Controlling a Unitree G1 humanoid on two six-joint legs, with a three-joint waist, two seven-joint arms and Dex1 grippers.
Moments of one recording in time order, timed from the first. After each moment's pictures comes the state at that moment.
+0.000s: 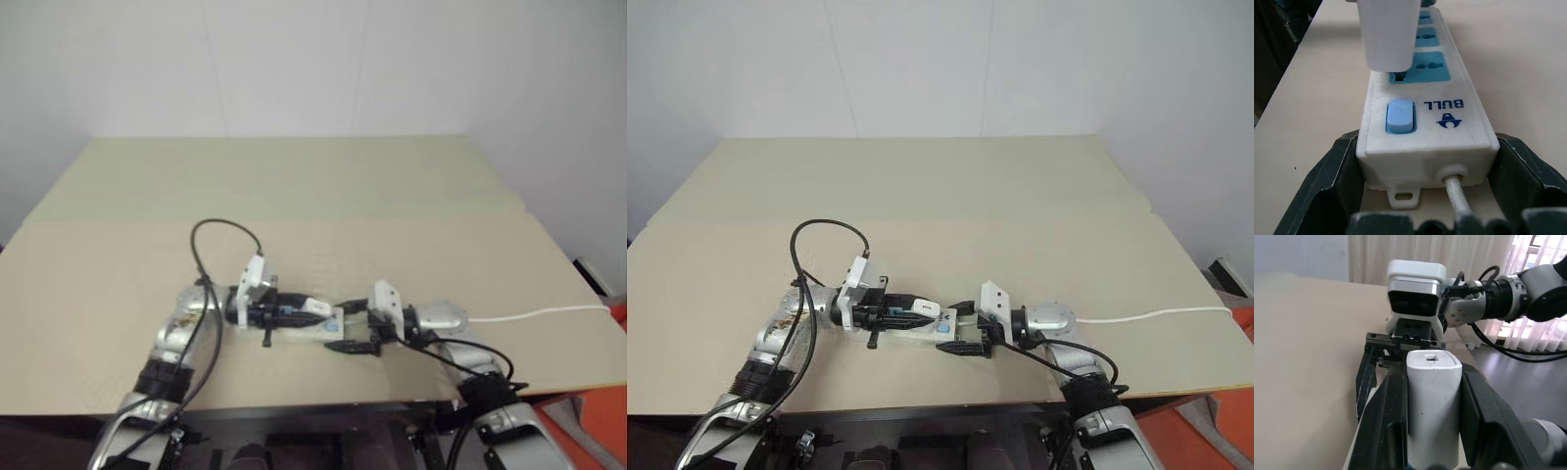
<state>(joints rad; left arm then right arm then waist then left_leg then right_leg) -0.51 0.39 -0.13 0.25 -0.41 0.15 -1.40 -0.46 -0.38 0.19 0.35 0.18 -0.06 1.27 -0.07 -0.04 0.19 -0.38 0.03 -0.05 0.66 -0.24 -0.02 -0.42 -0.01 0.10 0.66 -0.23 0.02</state>
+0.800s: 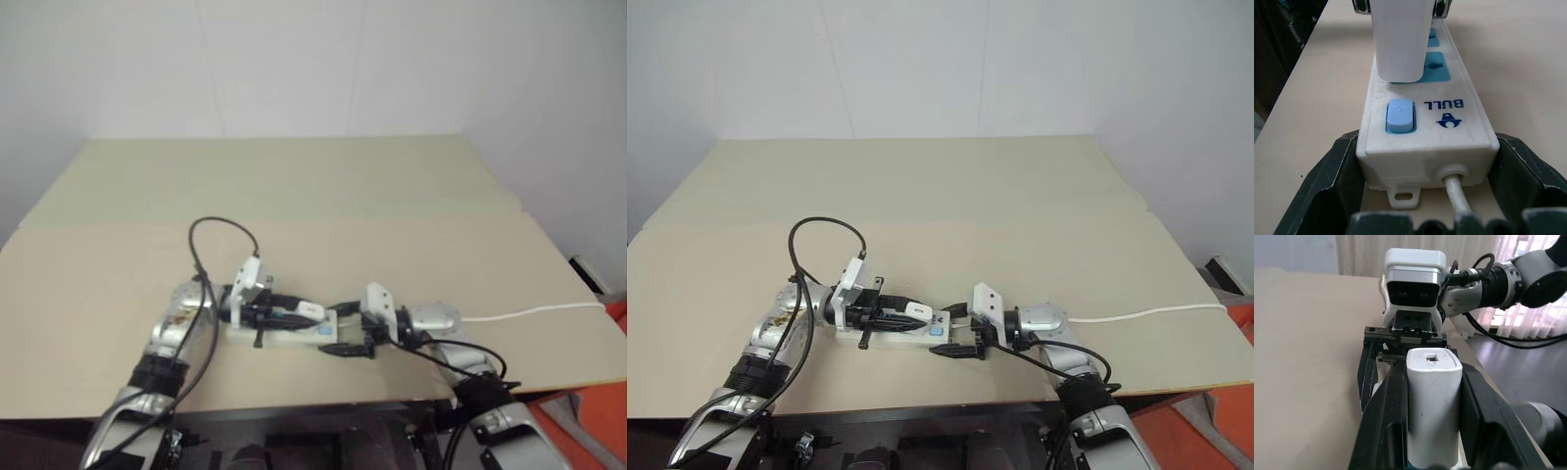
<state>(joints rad) -0.52 0.45 -0.14 0.30 -0.40 0.11 -1.49 -0.47 -0.36 0.23 0.34 0.18 -0.05 1.26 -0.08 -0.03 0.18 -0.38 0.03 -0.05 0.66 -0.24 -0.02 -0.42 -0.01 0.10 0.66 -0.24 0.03</state>
